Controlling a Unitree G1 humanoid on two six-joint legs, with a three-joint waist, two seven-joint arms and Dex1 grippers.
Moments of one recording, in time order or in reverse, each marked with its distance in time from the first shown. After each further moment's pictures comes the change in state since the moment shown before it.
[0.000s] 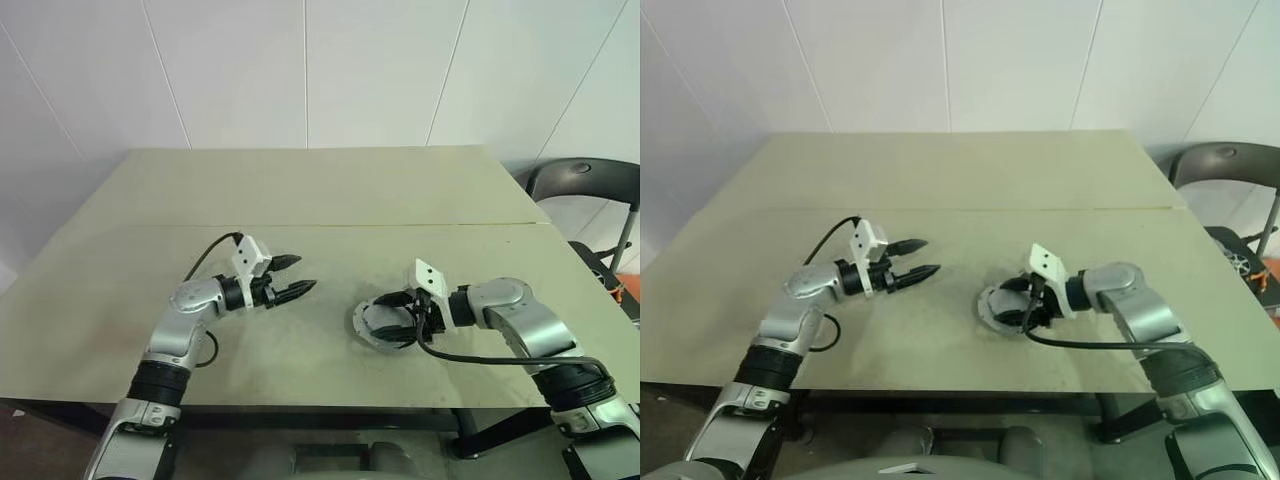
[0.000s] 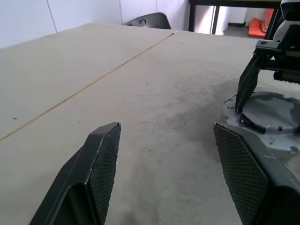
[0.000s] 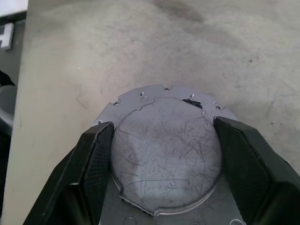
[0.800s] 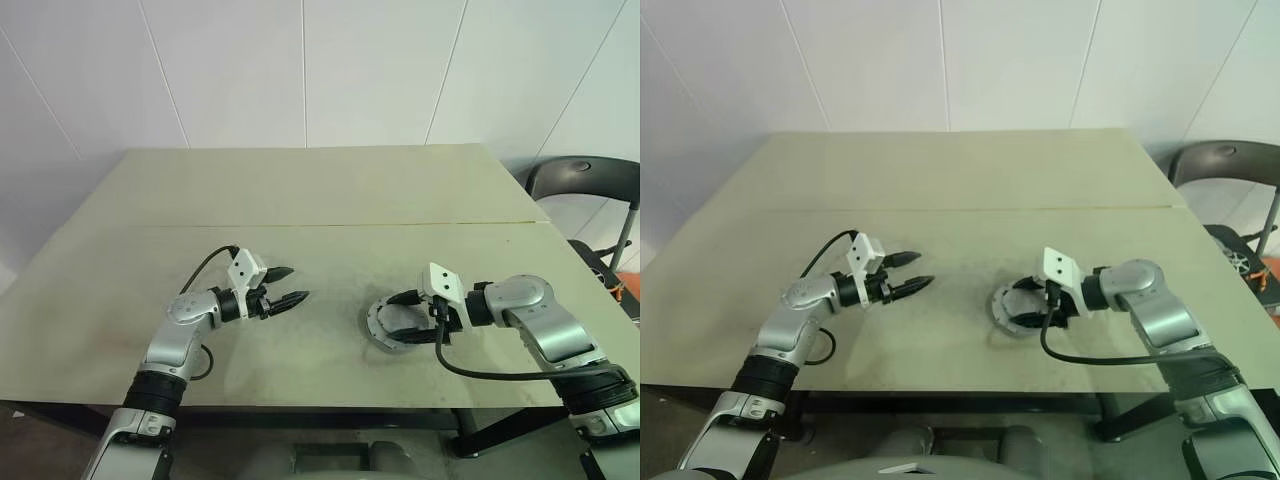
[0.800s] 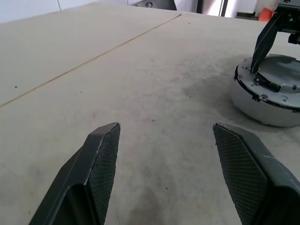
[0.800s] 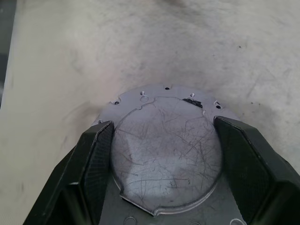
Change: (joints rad) left arm 0.039 -0.008 -0.016 0.089 0.021 -0.074 0.008; right arm 0.029 -0.036 -0.024 0.030 -0.060 -0.109 0.025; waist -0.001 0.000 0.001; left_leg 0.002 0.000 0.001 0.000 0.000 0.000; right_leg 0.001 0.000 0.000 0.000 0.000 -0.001
